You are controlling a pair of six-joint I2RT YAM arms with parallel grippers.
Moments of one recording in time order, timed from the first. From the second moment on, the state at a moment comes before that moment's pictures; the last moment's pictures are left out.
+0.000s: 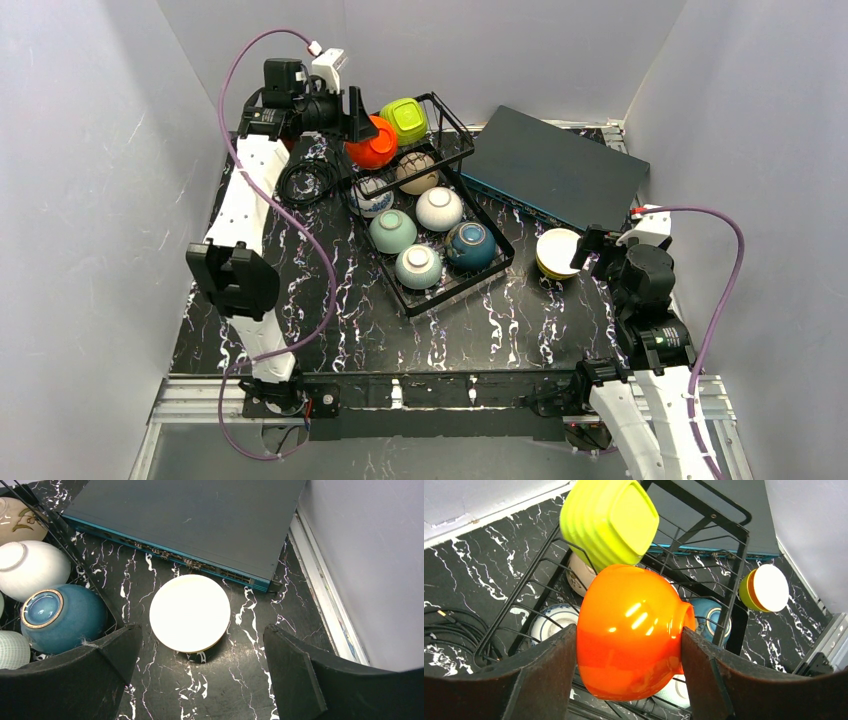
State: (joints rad) left arm -0.14 1.85 2.02 -0.74 0.60 -0.04; right arm 0.17 0.48 0.70 -0.53 0.25 0.15
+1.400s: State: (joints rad) left arm -0.55 1.06 1.23 -0.39 0.49 0.68; right arm 0.17 0.84 1.03 -0.54 -0.35 0.02
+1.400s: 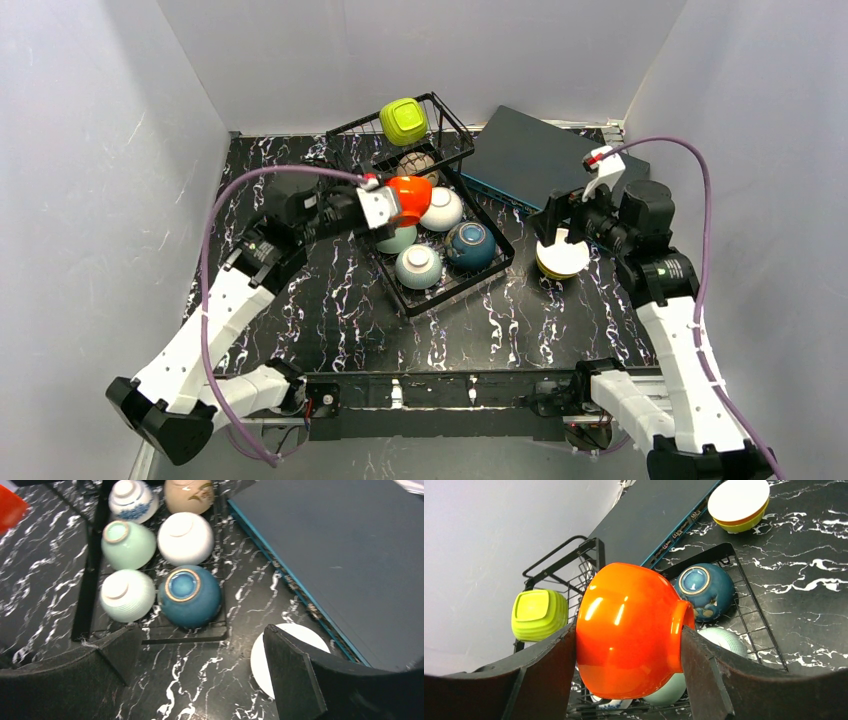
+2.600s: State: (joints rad) left arm -1.00 1.05 0.89 -0.11 0.27 1.10; right arm 0.39 1.16 1.15 -0.53 -1.01 0.05
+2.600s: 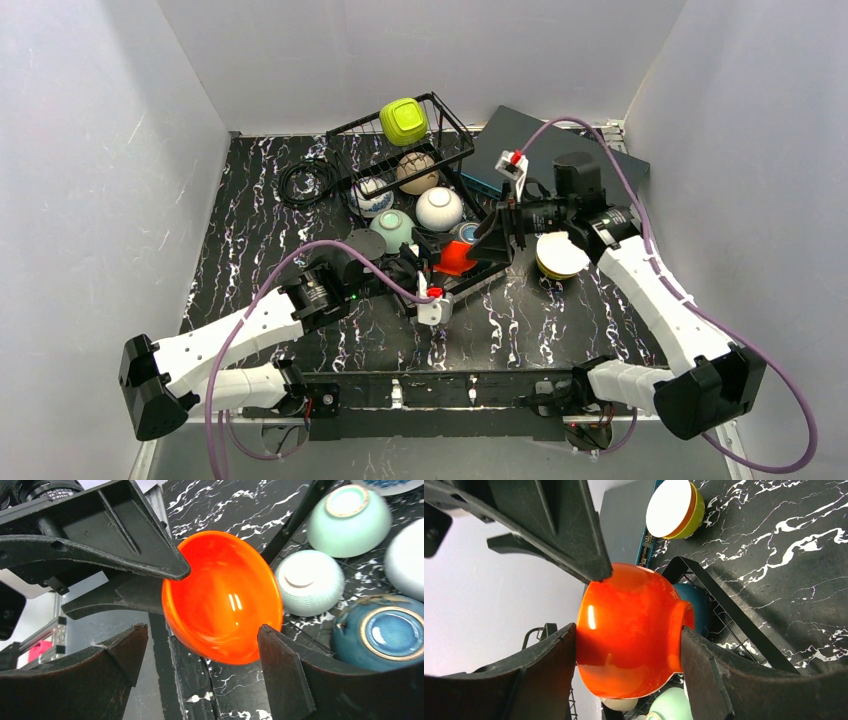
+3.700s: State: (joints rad) left arm -1.02 1.06 0.86 -0.10 0.24 1.10; right arm 0.51 1.25 1.17 -0.62 -1.07 -0.08
